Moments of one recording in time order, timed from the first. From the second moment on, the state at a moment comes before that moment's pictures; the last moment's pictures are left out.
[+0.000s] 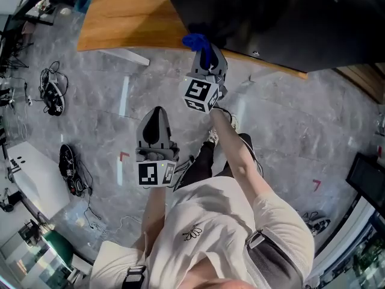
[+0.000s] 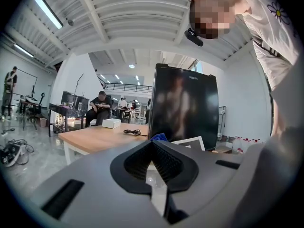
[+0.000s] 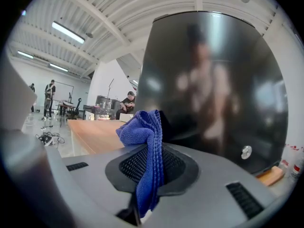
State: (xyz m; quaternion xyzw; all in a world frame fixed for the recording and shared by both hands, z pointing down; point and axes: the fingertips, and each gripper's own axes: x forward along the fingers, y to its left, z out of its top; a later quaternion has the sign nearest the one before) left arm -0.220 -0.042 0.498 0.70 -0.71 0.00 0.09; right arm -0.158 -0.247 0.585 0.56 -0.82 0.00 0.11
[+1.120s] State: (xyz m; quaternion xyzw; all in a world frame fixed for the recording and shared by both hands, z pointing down) left arm -0.040 -0.157 0.499 0.81 -0.58 0.00 0.09; right arm 0.140 -0.248 0.600 0.66 -0.73 0.03 0.17
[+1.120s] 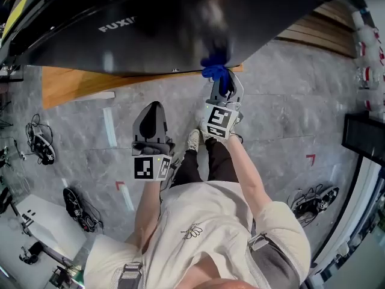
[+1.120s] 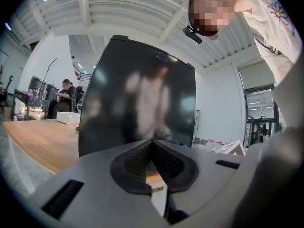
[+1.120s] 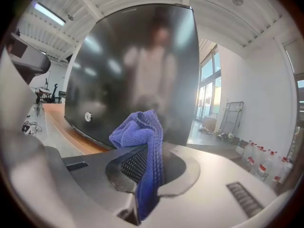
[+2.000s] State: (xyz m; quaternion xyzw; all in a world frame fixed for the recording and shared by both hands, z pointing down) left arm -0.061 -0.144 0.479 0.80 -0.59 0.00 0.04; right arm 0.252 -0.233 0.555 0.74 -0.65 0.02 0.17
